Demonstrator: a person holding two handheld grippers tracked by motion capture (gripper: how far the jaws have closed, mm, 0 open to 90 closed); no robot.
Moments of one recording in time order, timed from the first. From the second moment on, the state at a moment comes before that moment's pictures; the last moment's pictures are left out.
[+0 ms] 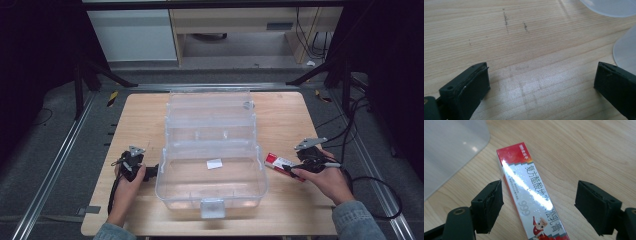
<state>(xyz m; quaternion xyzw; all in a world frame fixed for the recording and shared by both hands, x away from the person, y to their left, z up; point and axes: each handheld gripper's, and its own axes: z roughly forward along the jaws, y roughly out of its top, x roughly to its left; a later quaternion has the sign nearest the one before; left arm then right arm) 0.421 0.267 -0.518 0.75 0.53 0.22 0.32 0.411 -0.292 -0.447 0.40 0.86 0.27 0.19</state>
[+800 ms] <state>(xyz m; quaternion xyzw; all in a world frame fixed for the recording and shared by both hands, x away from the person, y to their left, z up) 0.421 0.267 -0.518 0.75 0.53 0.22 0.32 0.414 -0.297 -0.463 0.46 0.84 0.23 0.16</state>
